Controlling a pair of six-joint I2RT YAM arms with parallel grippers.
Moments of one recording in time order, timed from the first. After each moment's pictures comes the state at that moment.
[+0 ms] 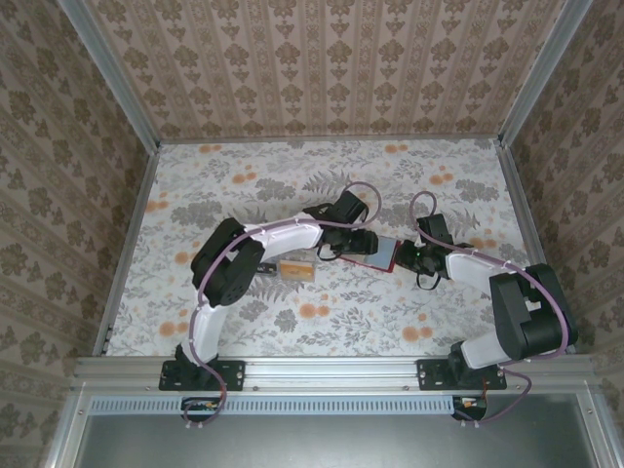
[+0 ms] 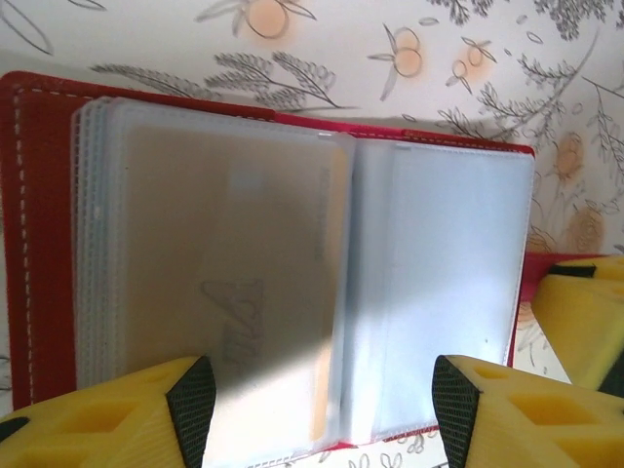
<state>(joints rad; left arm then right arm) -0.89 2.09 1.49 -0.41 0.20 -0.66 0.18 1.46 0.60 -0.17 -0.16 0.58</state>
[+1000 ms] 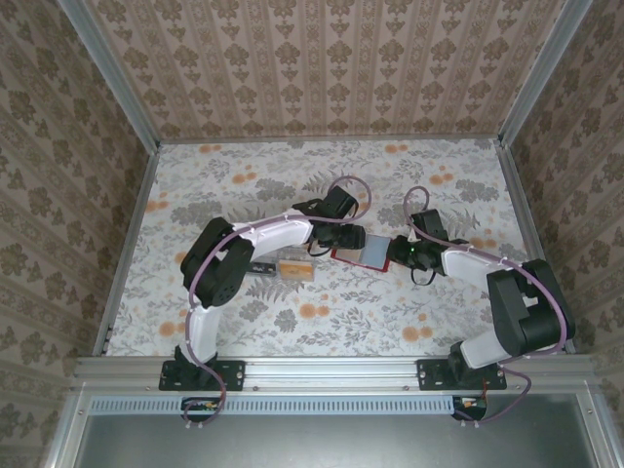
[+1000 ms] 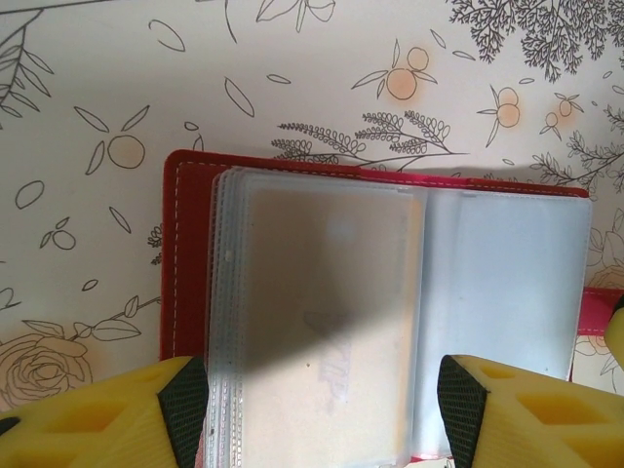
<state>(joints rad) -0.85 2.04 1.44 -0.44 0.10 -0.61 0.22 1.48 0.65 -0.14 -0.20 0.58</state>
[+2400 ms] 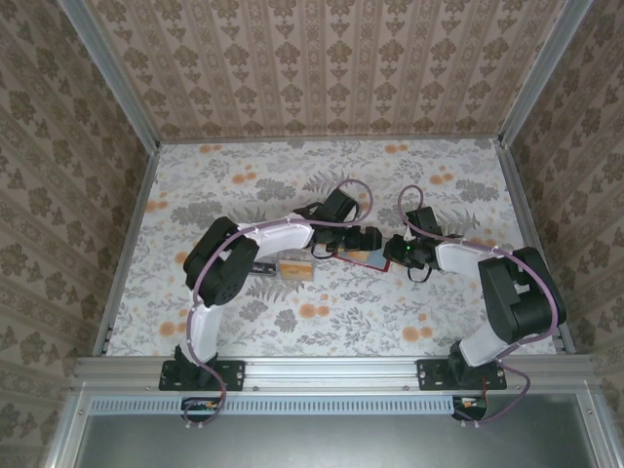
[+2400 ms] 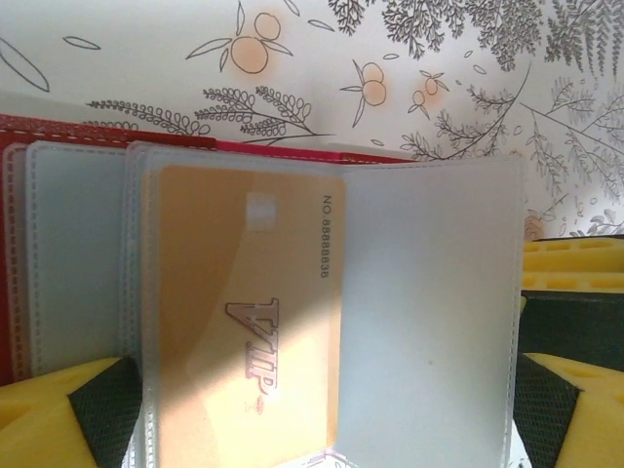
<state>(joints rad) -0.85 2.05 1.39 -0.26 0.31 -0.67 0.24 1.57 0.69 -0.15 -0.20 0.58</state>
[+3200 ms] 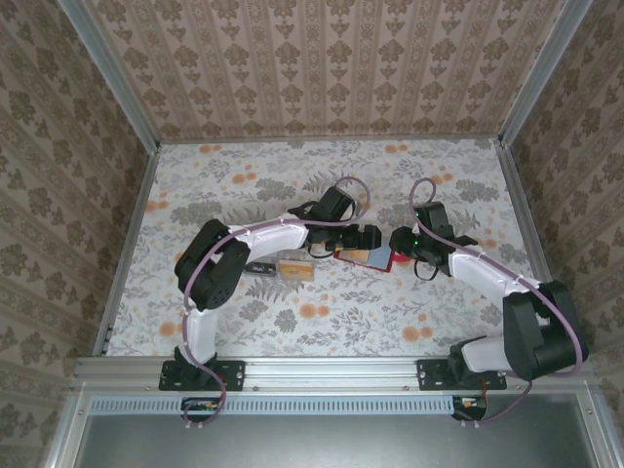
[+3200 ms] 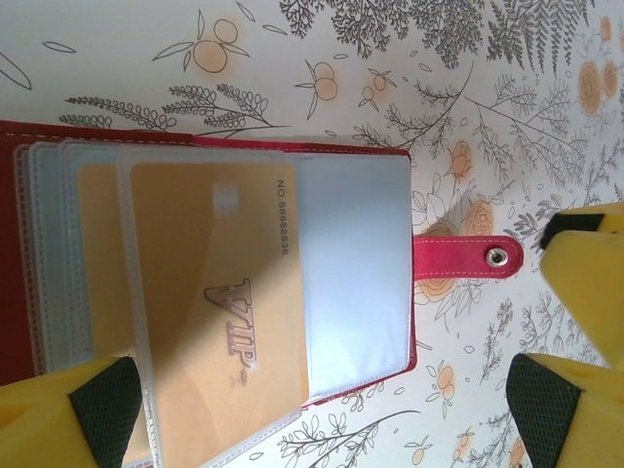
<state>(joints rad) -0.84 1.99 1.36 -0.25 0.34 -0.66 0.24 1.34 0.69 -0.24 -0.10 0.58</state>
